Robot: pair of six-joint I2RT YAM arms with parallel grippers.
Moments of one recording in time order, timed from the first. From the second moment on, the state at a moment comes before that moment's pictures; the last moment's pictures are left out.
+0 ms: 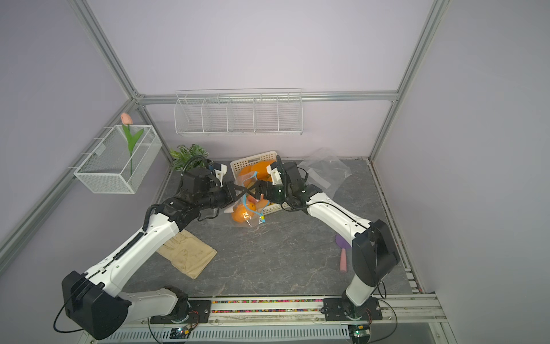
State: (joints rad) left arm -0.50 1.26 1.14 -0.37 0.36 -0.81; right arm 0.63 1.64 1.34 -0.25 -0.47 0.71
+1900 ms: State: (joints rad) left arm -0.44 1.15 1.04 -0.55 0.10 -0.74; right arm 0.50 2.51 2.41 -0.76 -0.24 -0.29
